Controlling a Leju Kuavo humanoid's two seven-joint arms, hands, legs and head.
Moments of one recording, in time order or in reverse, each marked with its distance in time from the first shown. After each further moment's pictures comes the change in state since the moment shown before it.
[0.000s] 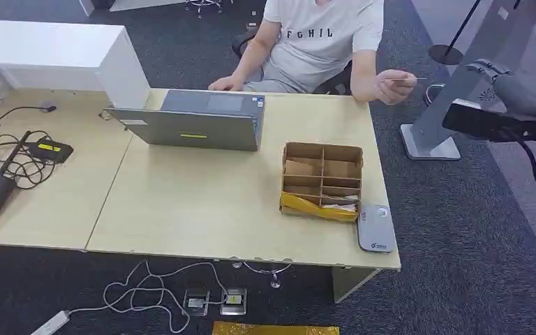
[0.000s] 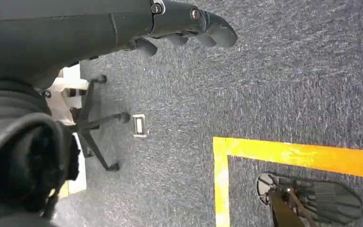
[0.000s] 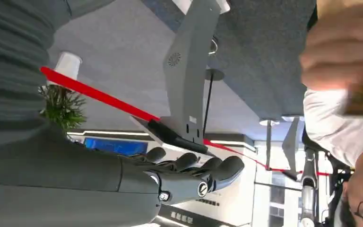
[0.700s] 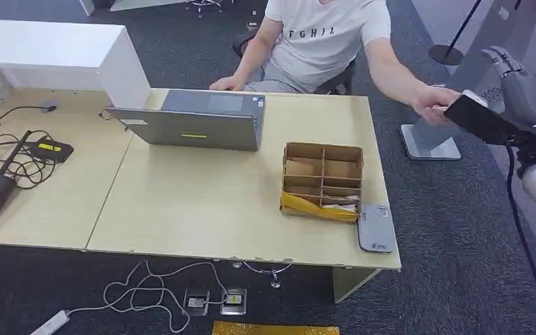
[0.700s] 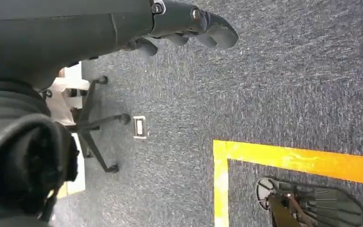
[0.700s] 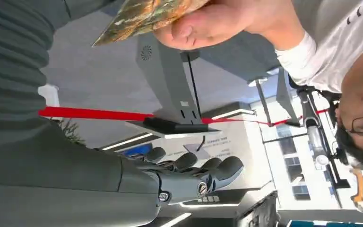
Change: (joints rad) left arm 0.001 -0.005 -0.012 0.000 0.009 0.027 0.005; right arm 0.161 0.102 -0.174 0.019 -0.029 -0.309 -0.018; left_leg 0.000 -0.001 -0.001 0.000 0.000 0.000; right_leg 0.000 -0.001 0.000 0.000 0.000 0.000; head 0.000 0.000
